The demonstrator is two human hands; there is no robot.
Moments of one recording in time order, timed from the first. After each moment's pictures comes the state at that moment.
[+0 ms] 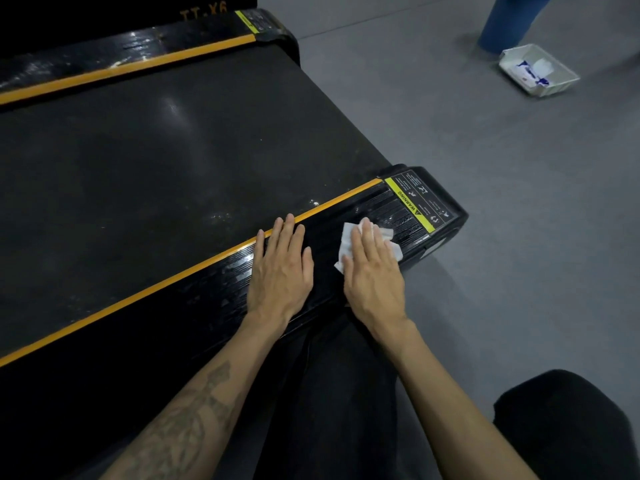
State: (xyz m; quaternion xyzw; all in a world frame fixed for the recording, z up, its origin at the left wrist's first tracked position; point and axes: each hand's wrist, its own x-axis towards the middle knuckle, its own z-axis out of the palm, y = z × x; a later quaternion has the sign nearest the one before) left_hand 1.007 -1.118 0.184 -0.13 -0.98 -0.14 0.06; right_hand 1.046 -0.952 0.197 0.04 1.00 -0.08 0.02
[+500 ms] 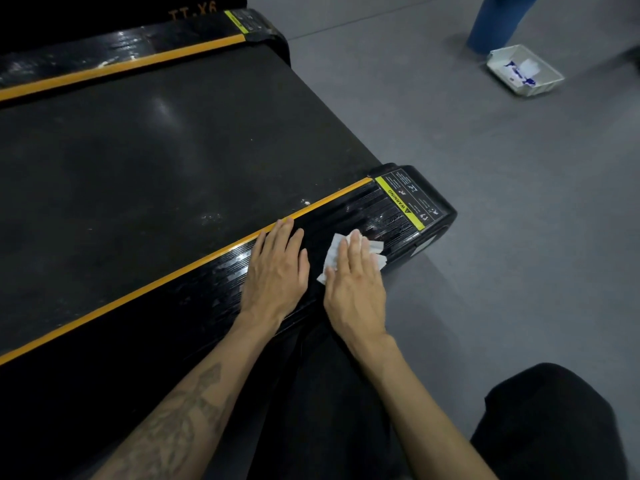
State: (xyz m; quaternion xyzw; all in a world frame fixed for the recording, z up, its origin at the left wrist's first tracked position) left_hand 1.007 -1.115 0.182 -0.18 -0.97 -0.15 0.09; right_hand 1.063 -0.974 0.191 0.06 1.00 -0.06 0.04
